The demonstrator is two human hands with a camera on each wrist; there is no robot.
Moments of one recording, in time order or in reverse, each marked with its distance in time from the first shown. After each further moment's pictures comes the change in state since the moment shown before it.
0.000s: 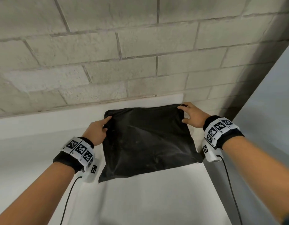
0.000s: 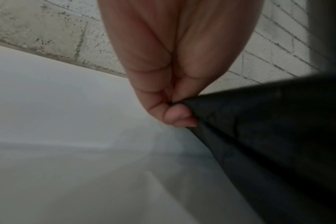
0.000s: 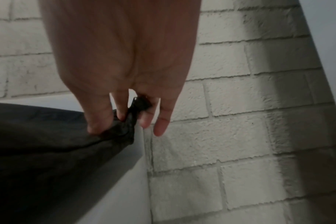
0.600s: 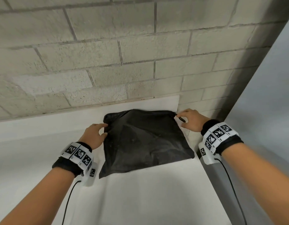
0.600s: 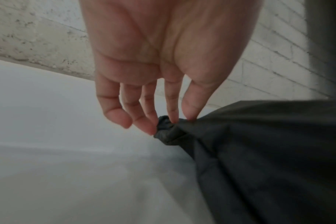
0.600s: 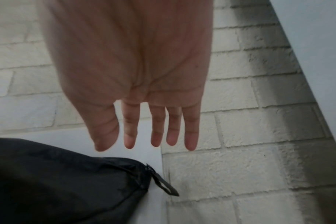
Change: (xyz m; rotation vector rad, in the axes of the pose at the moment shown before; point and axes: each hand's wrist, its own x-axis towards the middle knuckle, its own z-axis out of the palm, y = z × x) left_hand -0.021 -0.013 -0.007 0.028 0.019 -0.023; right_hand -0.041 -0.024 -0.005 -0.112 -0.006 0.082
